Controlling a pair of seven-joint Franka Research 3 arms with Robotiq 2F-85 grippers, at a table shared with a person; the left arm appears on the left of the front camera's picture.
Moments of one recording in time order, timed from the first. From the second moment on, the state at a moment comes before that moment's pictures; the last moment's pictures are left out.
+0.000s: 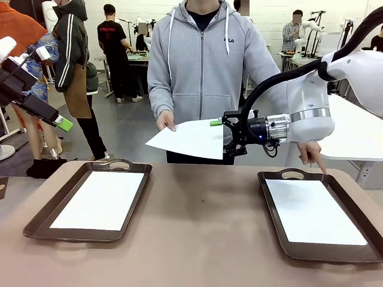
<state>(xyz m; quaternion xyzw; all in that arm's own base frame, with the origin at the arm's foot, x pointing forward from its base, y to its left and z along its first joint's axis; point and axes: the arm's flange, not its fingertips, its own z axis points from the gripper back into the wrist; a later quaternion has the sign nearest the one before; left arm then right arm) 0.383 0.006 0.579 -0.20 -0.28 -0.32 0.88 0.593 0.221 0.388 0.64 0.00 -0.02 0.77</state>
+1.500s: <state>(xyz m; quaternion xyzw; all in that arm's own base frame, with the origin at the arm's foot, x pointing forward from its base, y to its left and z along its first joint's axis) 0.383 0.006 0.579 -0.20 -0.28 -0.32 0.88 0.599 0.204 0.386 0.66 0.01 -0.03 0.75</state>
